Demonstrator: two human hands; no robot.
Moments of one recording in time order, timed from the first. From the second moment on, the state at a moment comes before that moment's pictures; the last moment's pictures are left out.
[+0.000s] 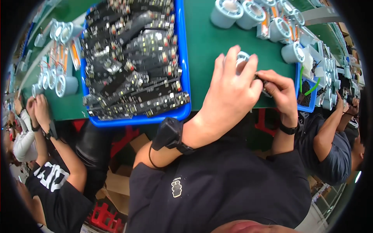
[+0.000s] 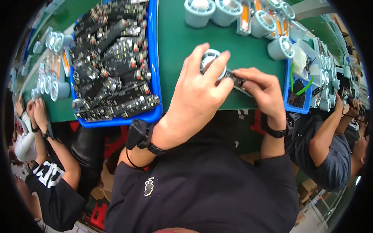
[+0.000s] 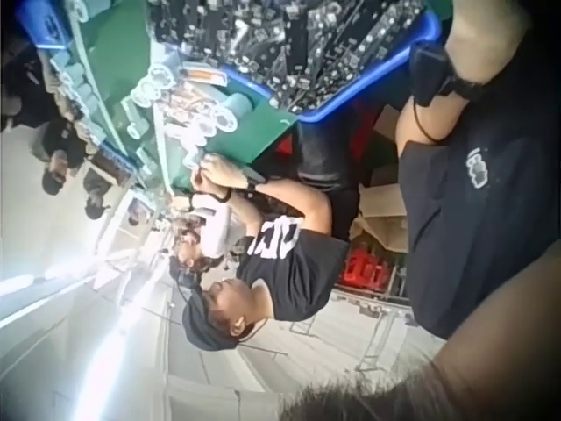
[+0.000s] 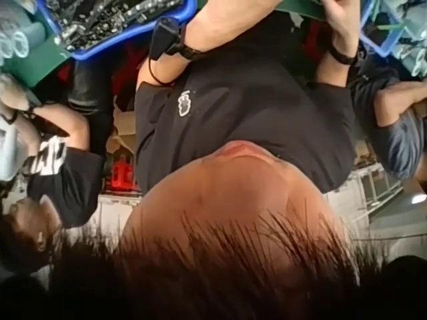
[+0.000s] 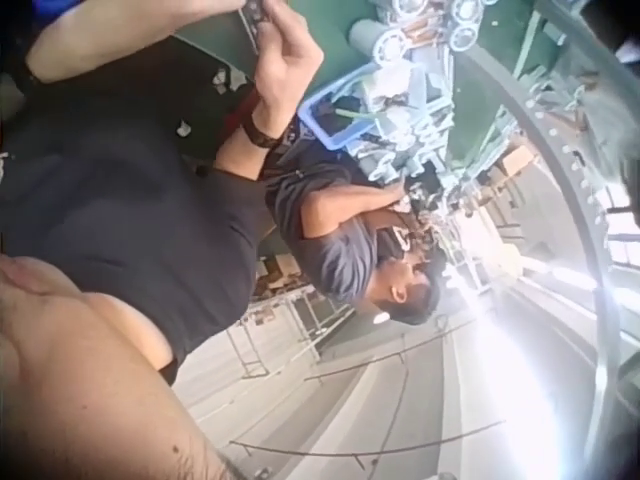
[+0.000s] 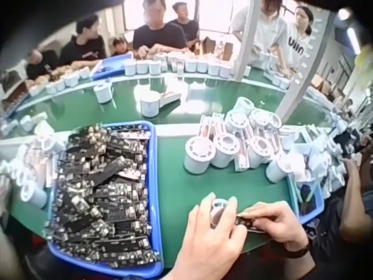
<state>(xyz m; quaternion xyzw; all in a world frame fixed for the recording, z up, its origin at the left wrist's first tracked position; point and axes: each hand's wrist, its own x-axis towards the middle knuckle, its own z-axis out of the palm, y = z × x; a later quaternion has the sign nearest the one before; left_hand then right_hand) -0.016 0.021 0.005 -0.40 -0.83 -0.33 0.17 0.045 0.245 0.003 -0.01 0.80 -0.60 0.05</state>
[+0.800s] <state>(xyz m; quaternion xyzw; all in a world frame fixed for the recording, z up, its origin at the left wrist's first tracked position) -0.354 -0.062 0.048 -0.21 -0.95 -0.11 0.19 0.058 0.249 -0.001 -0.09 0.78 -0.62 -0.06</state>
